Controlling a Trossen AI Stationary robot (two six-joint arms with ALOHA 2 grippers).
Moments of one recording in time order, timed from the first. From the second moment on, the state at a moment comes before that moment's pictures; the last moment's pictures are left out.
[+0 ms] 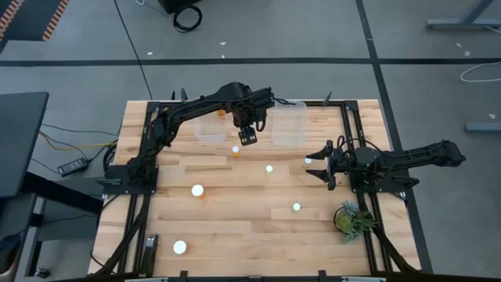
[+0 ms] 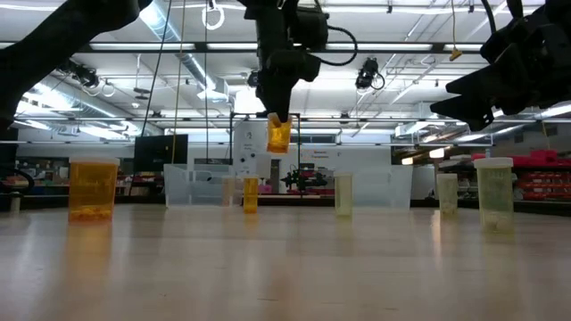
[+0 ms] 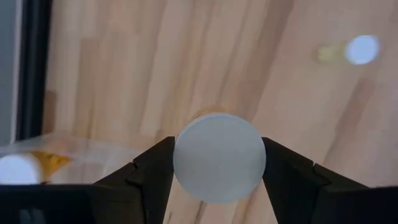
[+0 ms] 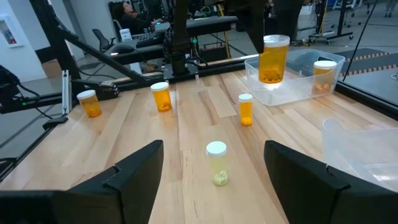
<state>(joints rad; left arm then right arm) 0.34 2.22 2.28 -1.46 -0.03 0.09 0.08 0.29 0.02 0.16 0.18 0.17</state>
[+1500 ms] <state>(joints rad) 0.57 2.16 2.28 -1.57 -0.16 0.06 0.08 0.29 0.02 0.16 0.18 0.17</state>
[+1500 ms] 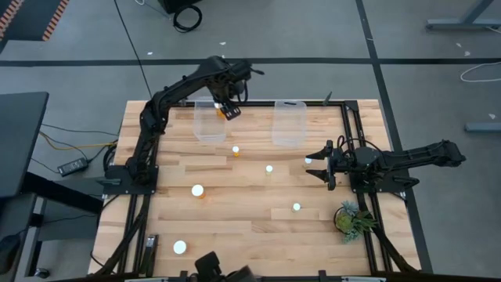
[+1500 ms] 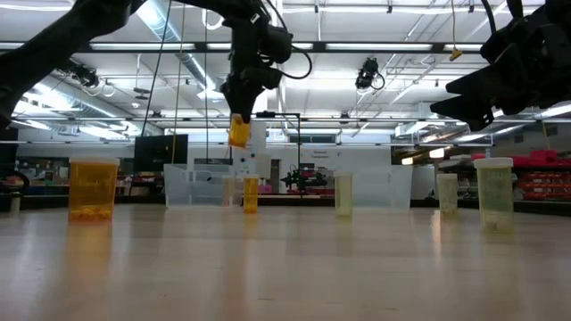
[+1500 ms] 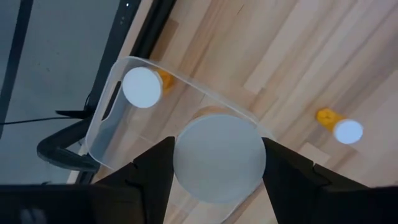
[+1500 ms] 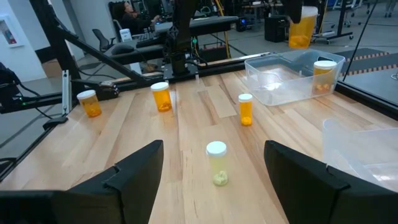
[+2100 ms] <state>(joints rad) 0.56 2.08 2.28 -1.57 -0.16 0.06 0.08 0.29 0.02 0.16 0.18 0.17</state>
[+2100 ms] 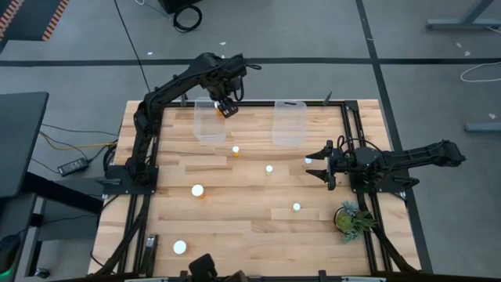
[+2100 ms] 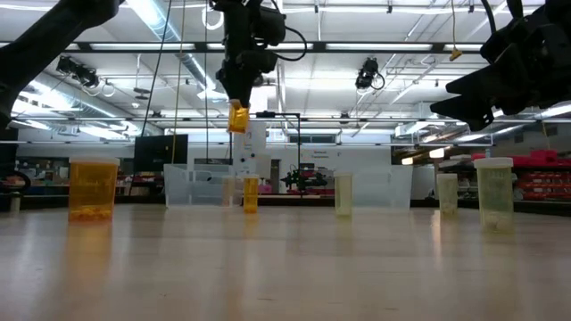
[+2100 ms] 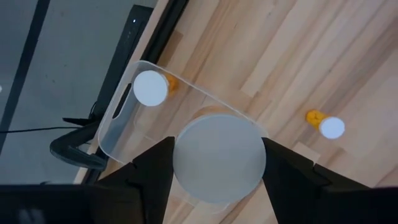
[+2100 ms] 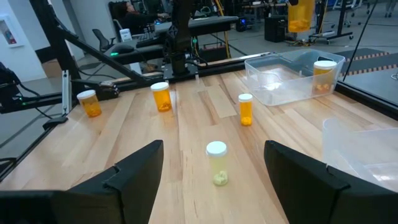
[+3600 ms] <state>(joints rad) 0.63 2.06 1.80 -1.29 -0.17 0.11 0.08 0.29 0.02 0.16 0.18 0.17</state>
